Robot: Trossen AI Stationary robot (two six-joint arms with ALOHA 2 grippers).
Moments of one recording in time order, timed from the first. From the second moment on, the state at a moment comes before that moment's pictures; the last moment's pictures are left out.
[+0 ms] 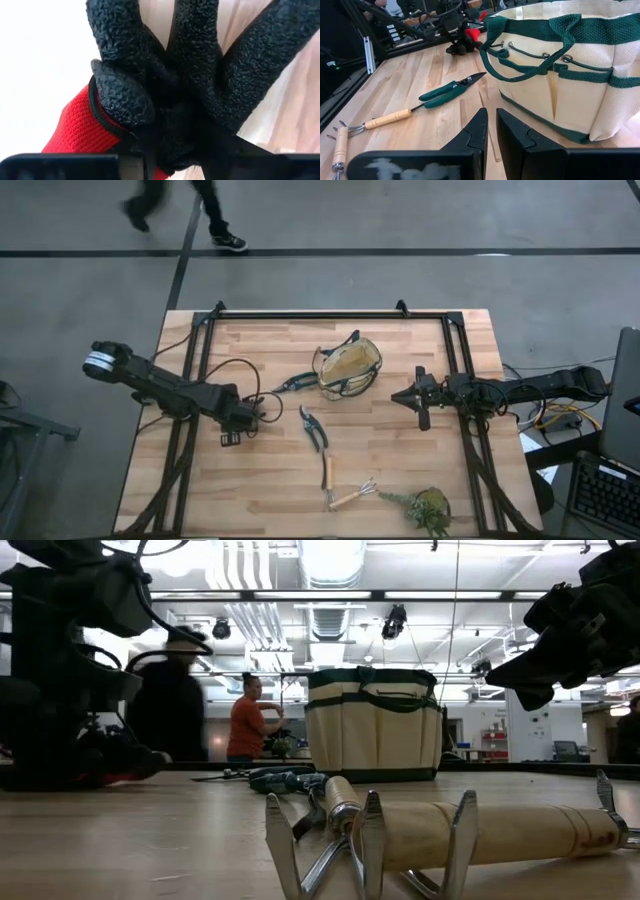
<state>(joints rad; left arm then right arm) -0.23 1.32 0.58 -0.84 -0.09 -0.41 0.01 0.53 0.01 0.28 0.05 0.29</state>
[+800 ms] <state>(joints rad) -0.23 1.34 0.83 -0.87 -0.26 -0.42 0.01 0.53 0.01 0.29 0.06 0.29</state>
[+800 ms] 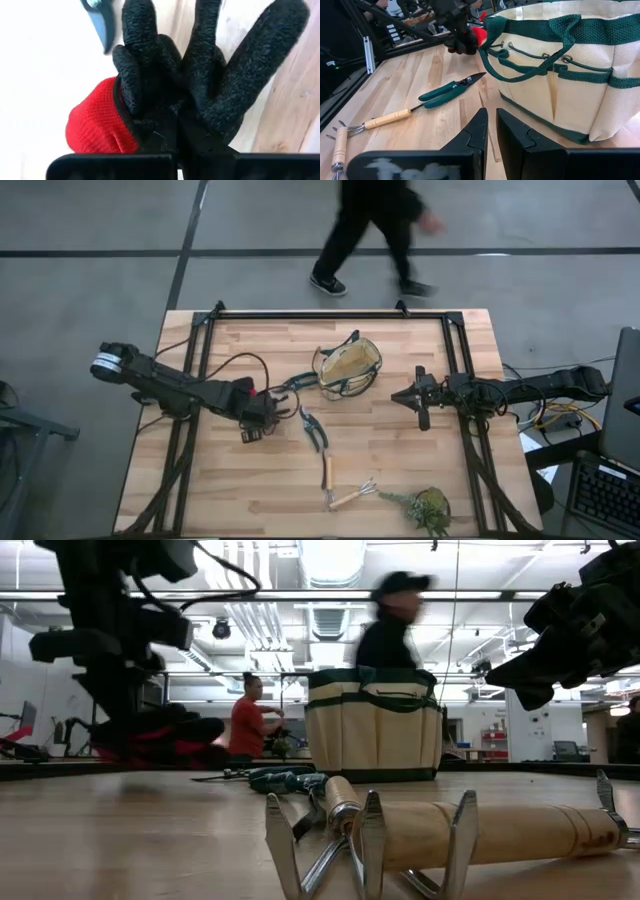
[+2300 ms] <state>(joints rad) 0.10 1.68 1.17 0.27 -0.16 -0.37 0.01 0.53 0.01 0.26 0.08 0.30</state>
